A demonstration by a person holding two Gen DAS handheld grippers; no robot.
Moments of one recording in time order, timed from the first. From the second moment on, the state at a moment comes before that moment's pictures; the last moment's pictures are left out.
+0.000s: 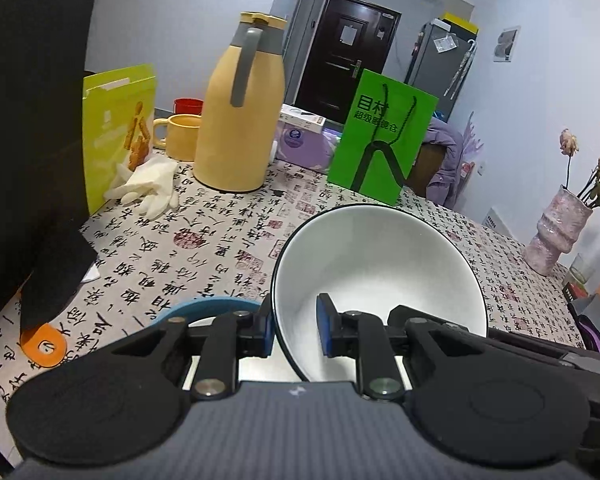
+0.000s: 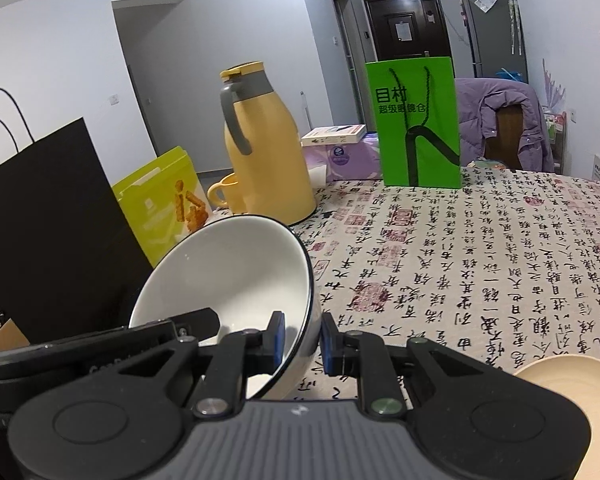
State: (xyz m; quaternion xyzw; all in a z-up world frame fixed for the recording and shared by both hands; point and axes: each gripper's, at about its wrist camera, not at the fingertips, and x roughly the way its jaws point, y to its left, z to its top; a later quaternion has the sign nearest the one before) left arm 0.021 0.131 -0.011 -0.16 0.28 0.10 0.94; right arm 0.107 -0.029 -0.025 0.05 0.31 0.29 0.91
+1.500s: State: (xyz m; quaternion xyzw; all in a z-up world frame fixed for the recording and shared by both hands) left arm 0.008 0.184 -0.059 -0.19 0.31 0.14 0.92; right arm 0.111 0.031 -0.068 0.02 0.36 0.32 0.88
